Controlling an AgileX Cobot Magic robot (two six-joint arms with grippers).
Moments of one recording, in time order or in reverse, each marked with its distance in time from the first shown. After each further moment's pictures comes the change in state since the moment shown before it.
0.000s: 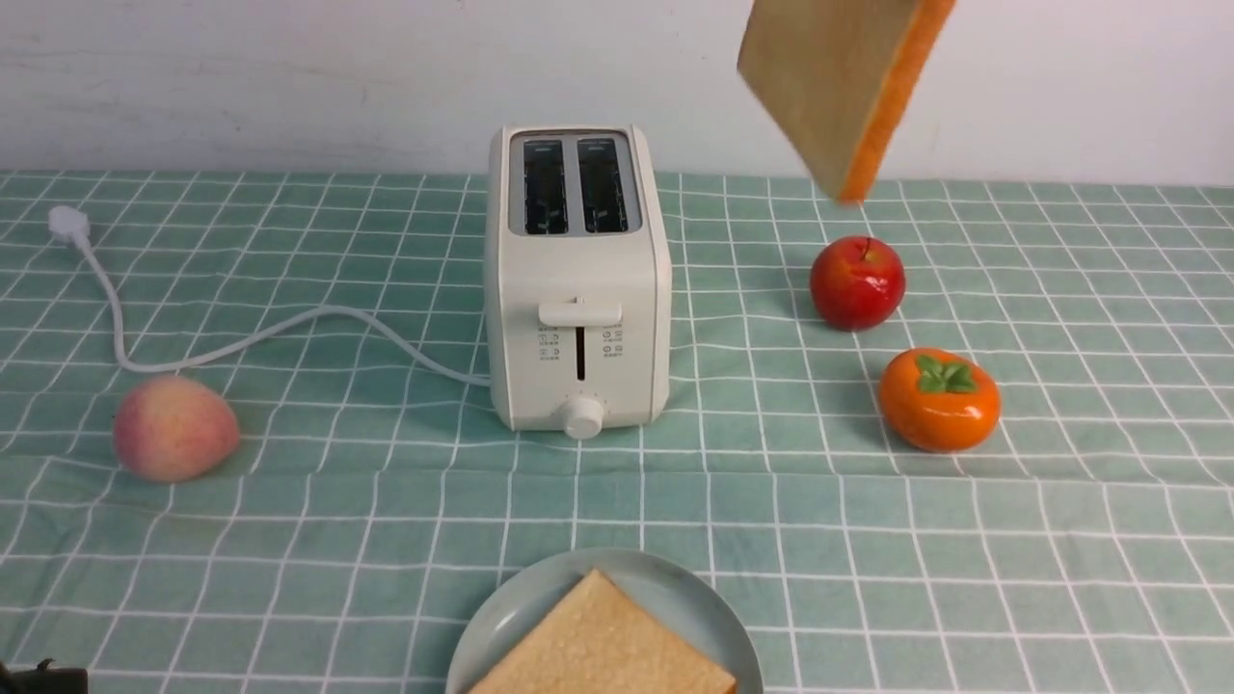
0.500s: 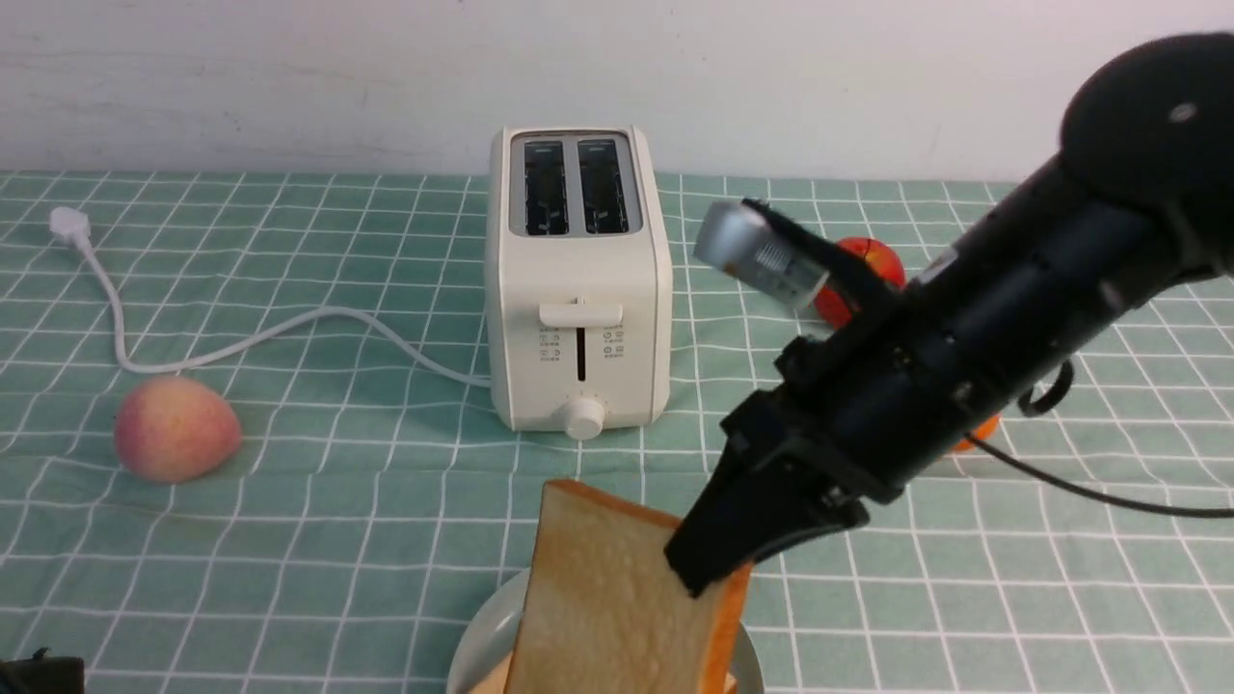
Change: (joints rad) right arm 0.000 0.101 0.625 0.630 -0.038 -0.444; left arm 0.000 0.000 0.000 0.015 -0.013 0.000
